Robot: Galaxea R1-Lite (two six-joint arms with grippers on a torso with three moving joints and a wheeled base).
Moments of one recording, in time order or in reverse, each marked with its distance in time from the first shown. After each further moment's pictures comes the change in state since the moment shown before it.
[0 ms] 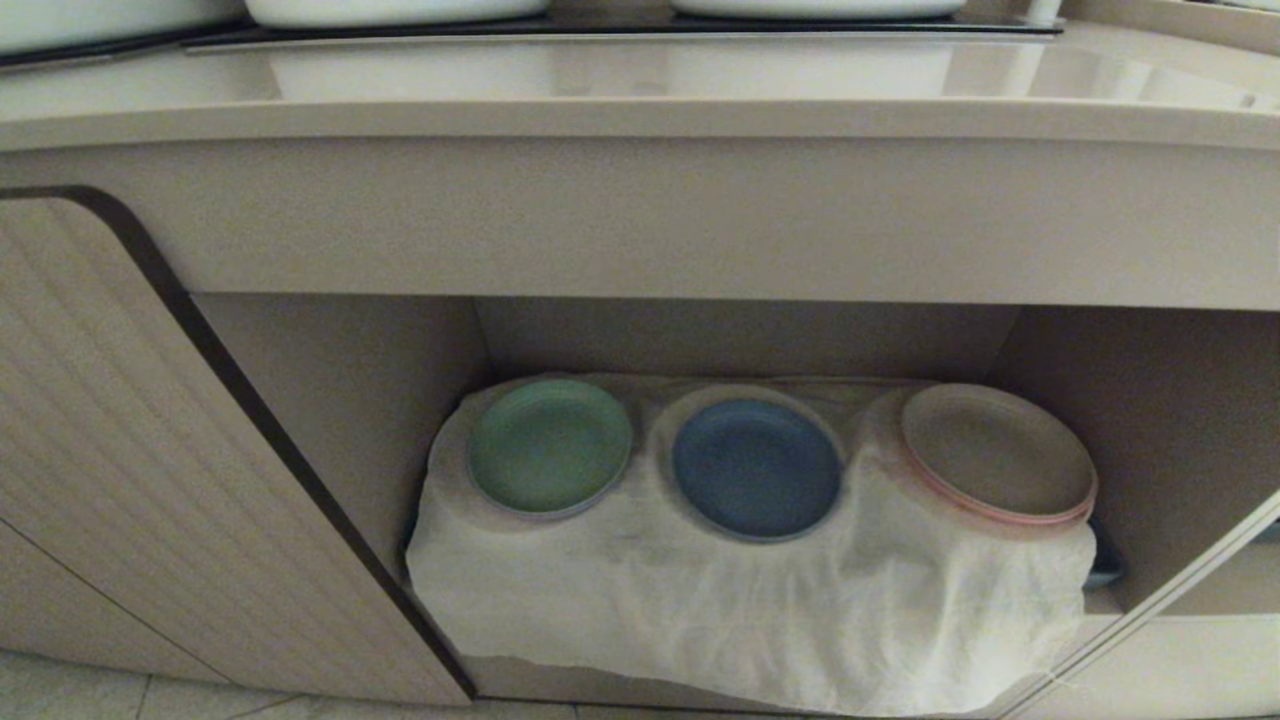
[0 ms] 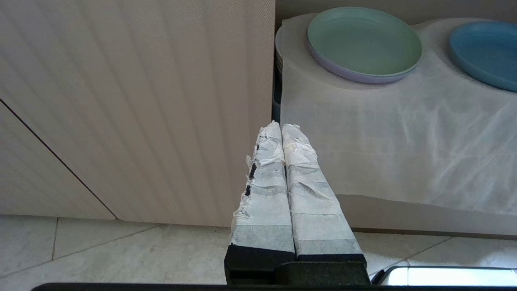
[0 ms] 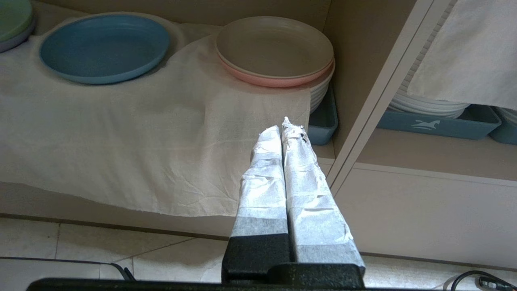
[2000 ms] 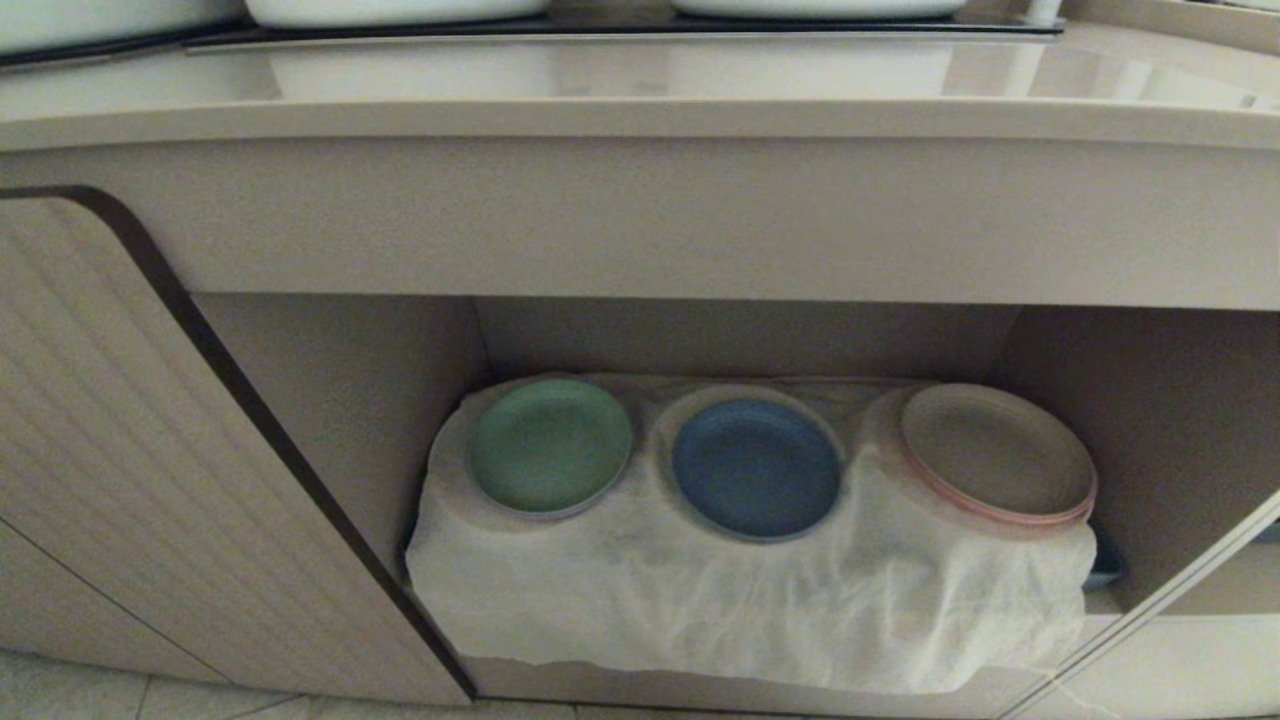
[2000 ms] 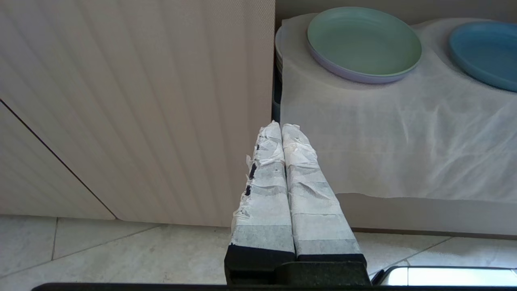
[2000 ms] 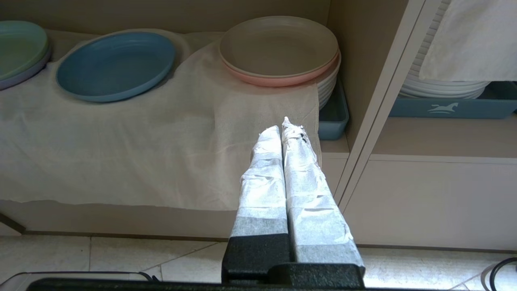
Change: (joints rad) left arm 0.000 0.000 0.000 0.000 -0.001 0.000; right arm 0.000 0.000 0.000 0.000 -0.007 0.112
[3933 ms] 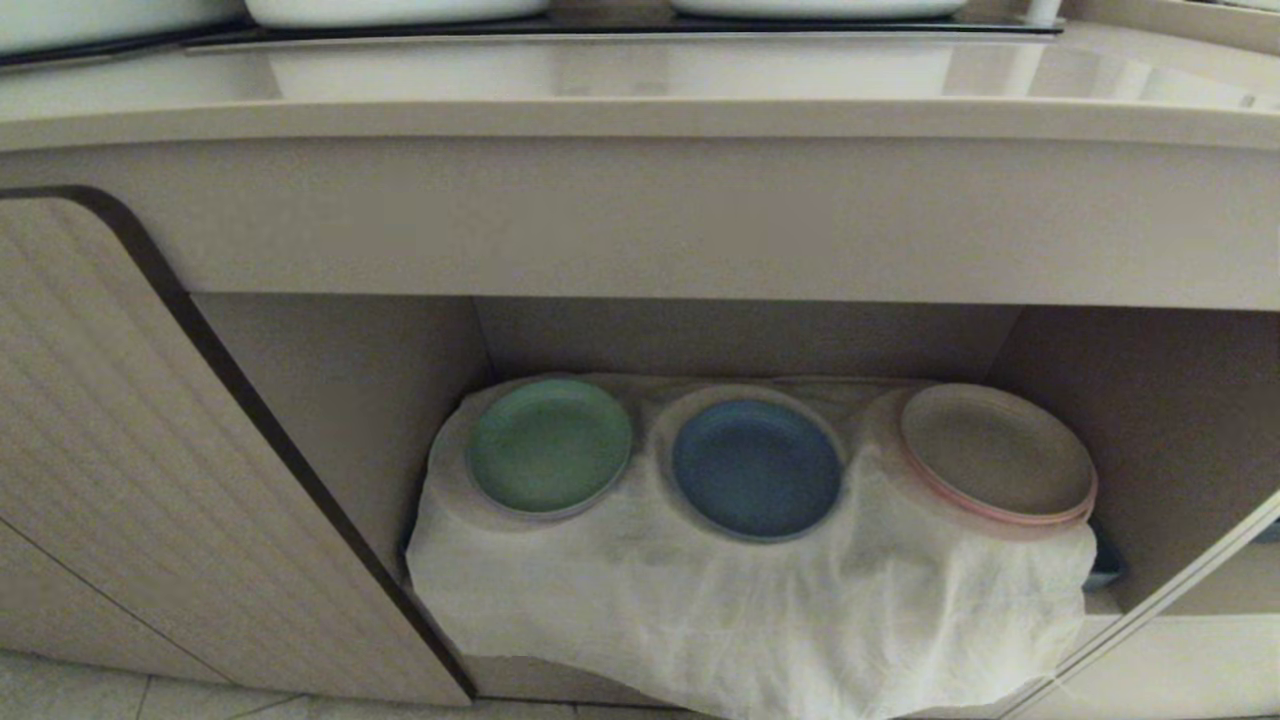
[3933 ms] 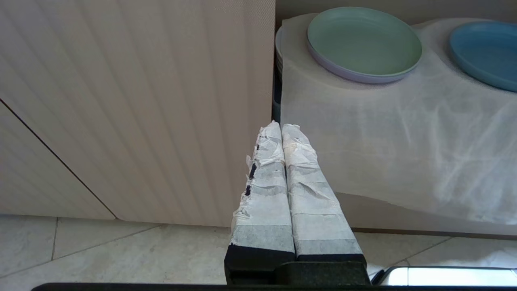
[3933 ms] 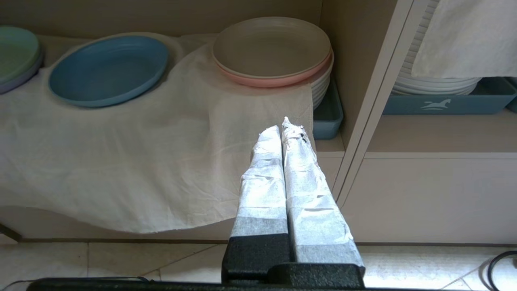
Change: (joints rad) left arm 0.000 0.000 0.000 0.000 0.000 0.000; right arm 0.000 0.000 0.000 -0.002 -0.024 0.013
